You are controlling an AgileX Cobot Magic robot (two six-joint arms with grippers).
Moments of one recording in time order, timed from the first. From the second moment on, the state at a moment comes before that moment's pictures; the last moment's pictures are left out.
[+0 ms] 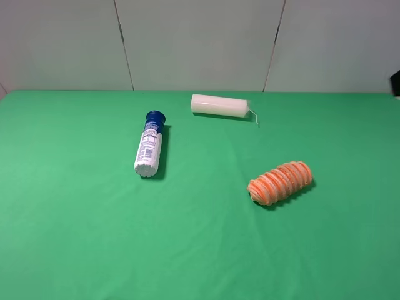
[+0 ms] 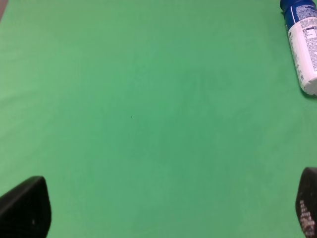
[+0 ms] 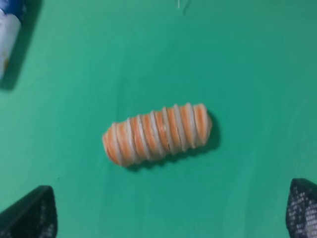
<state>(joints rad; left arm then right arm) 0.03 0.00 -0.48 0.02 1.05 0.00 0.07 0.82 -1.05 0.24 1.21 -0.17</state>
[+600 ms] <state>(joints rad) 0.03 0.00 -0.48 0.02 1.05 0.00 0.07 0.33 -0.81 0.12 1.16 -0.10</state>
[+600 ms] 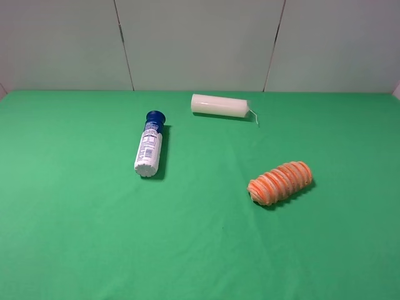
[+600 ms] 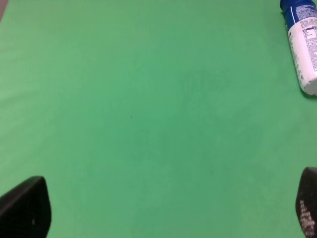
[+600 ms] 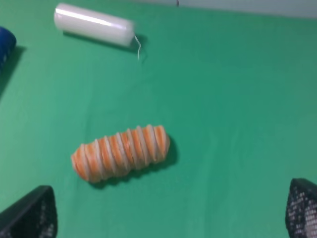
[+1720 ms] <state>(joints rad) 0.03 0.00 -0.48 0.02 1.05 0.00 0.07 0.12 -0.50 0.02 1.02 -0.02</state>
